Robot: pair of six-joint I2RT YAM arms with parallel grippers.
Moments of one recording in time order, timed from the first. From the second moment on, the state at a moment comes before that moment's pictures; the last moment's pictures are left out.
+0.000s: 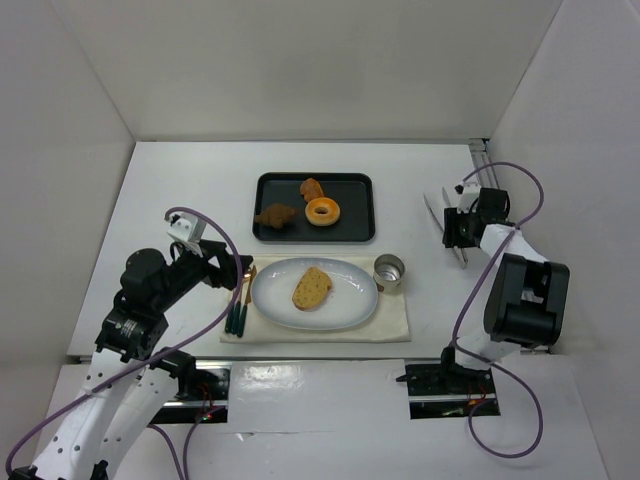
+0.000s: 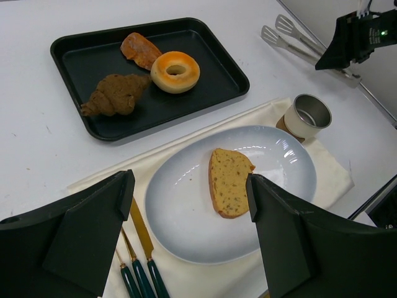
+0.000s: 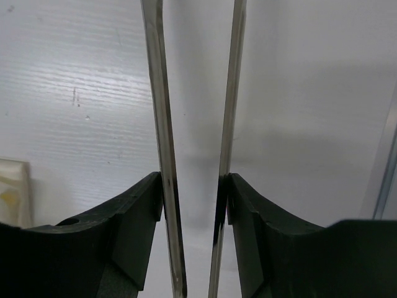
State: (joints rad) left arm -0.29 0.50 0.65 -0.33 0.29 -0.21; right arm -0.26 1.50 0.87 -0.24 -0.23 -0.26
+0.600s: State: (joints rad) left arm -0.29 0.50 0.65 -0.33 0.29 -0.21; right arm -0.27 1.57 0.88 -0.31 -0.22 -0.27
